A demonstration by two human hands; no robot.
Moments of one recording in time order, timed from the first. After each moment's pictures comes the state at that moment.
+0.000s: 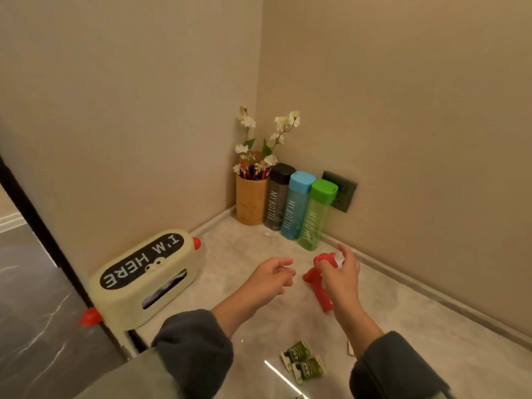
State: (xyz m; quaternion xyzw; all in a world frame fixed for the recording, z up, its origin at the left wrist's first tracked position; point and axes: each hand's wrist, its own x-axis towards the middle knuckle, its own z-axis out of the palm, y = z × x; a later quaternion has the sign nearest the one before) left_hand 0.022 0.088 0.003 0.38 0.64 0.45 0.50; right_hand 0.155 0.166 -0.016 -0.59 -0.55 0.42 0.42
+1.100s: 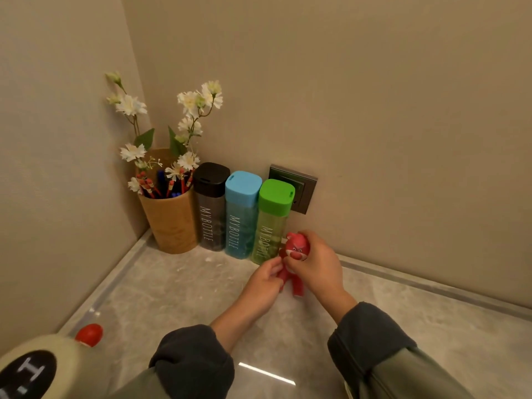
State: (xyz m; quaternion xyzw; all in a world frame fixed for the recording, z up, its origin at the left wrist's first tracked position) left_hand 0.032 0.253 -0.056 0.41 0.56 0.38 0.61; right_hand 0.155 0.297 -0.050 -0.65 -0.69 0.18 0.28
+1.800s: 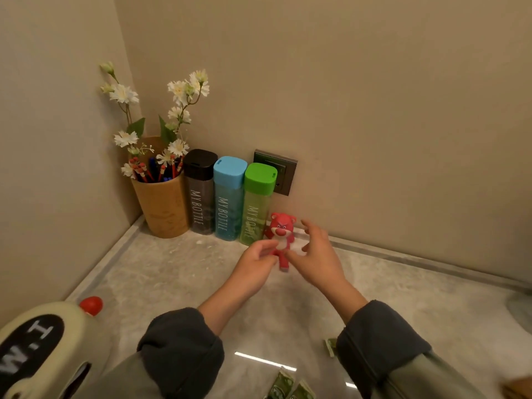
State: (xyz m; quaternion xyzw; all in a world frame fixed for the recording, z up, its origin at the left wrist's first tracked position) left_hand 0.032 0.216 -0.028 0.47 0.57 0.40 0.54; right_hand 0.179 0.246 -0.036 -0.66 -0.67 0.23 0.28
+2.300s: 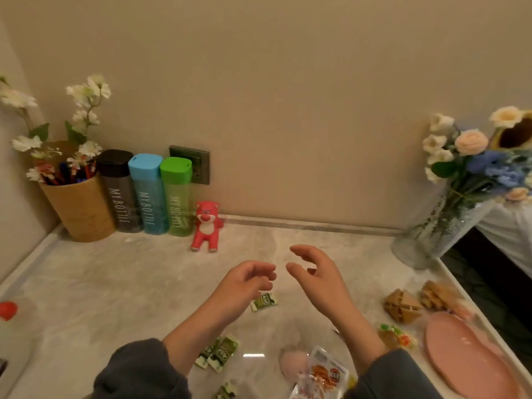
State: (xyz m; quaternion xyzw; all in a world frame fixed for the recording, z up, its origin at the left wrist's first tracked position) left_hand 0.117 0.104 0.004 0.55 0.46 0.32 0.62; right_hand 0.292 0.087 0.006 -0.67 -0.56 0.28 0.39
